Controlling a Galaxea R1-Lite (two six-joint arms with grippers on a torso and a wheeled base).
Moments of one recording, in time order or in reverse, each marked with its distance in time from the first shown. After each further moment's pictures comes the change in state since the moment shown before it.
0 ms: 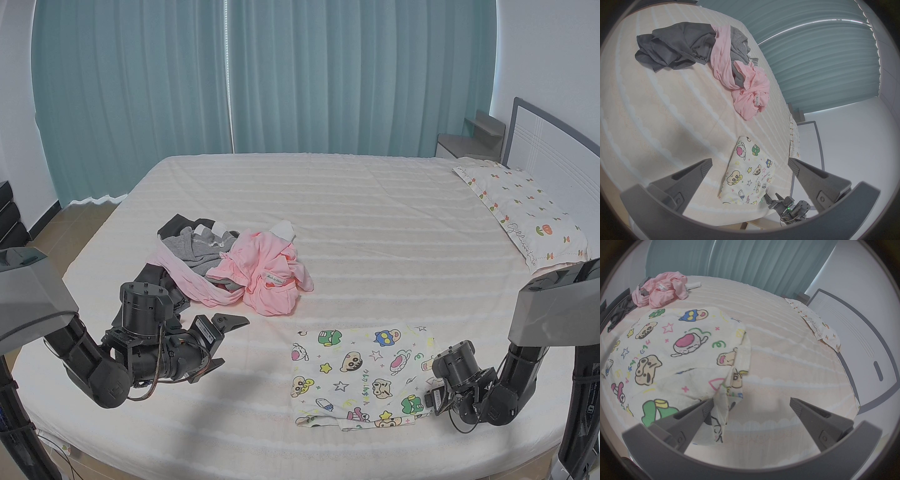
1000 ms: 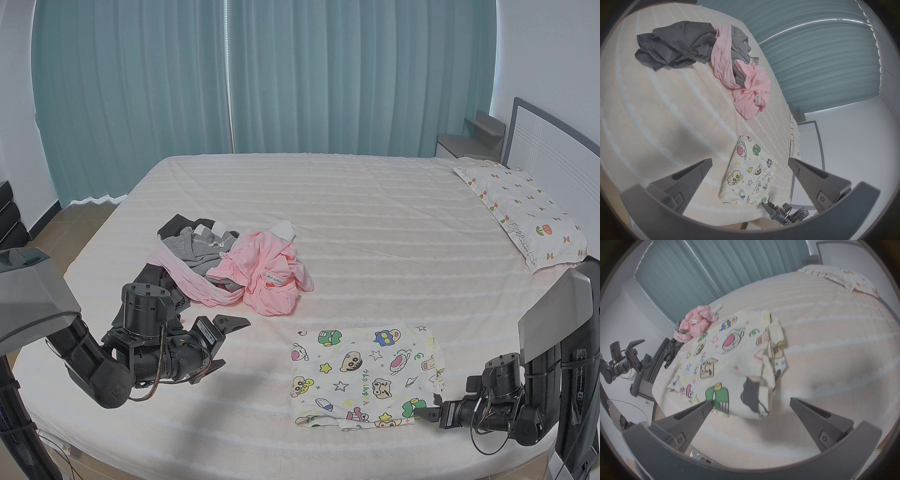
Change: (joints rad) left arm -0.002 0.009 -0.003 0.000 0.000 0.000; right arm -0.173 0.160 0.370 -0.701 0.731 0.180
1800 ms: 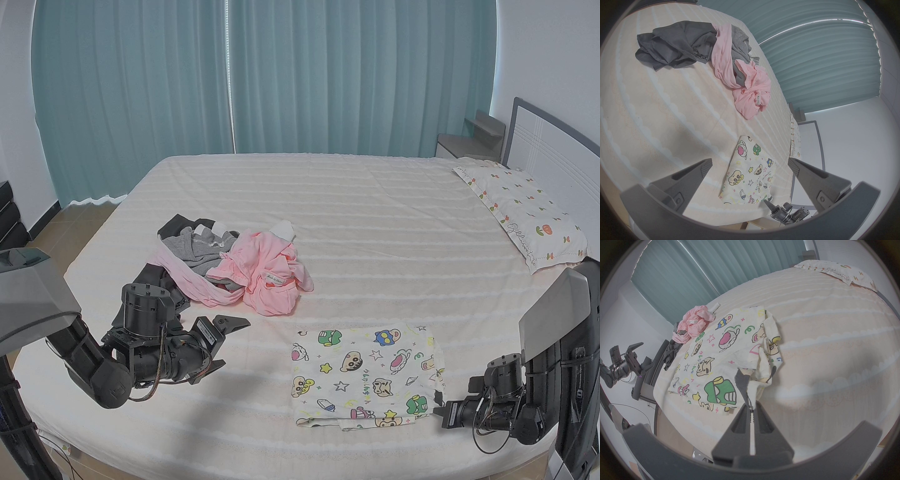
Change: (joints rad) left arm 0.000 0.000 0.002 0.000 0.000 0.000; right arm -0.033 -0.005 0.006 -0.001 0.009 0.010
